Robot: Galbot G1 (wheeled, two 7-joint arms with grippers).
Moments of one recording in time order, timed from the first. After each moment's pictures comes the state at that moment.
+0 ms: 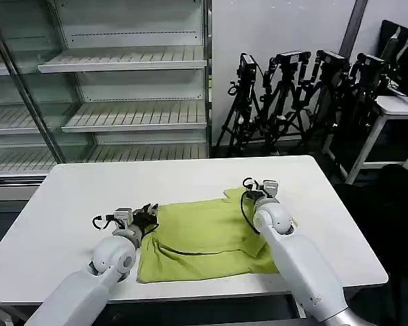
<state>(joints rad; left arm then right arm) 0.83 -0.98 -0.03 -1.72 -0.90 0.58 -0.47 -0.58 1.29 0.06 1.38 0.72 -0.58 0.48</state>
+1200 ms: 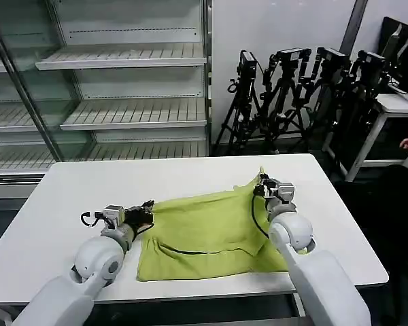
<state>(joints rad) 0.92 -0.91 -0.13 -1.93 -0.85 0.57 -0.41 -0.78 1.17 0.17 1.77 0.53 -0.50 0.38</state>
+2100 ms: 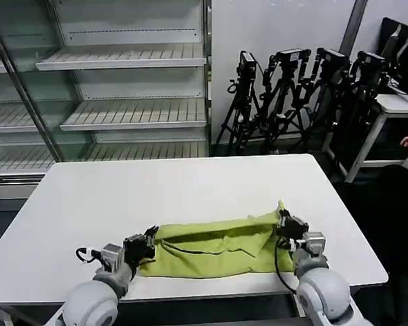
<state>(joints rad) 1.23 -0.89 -0.19 -2.12 -0.62 0.54 -0.34 -1.25 1.17 0.36 2.05 0.40 -0.50 0.32</state>
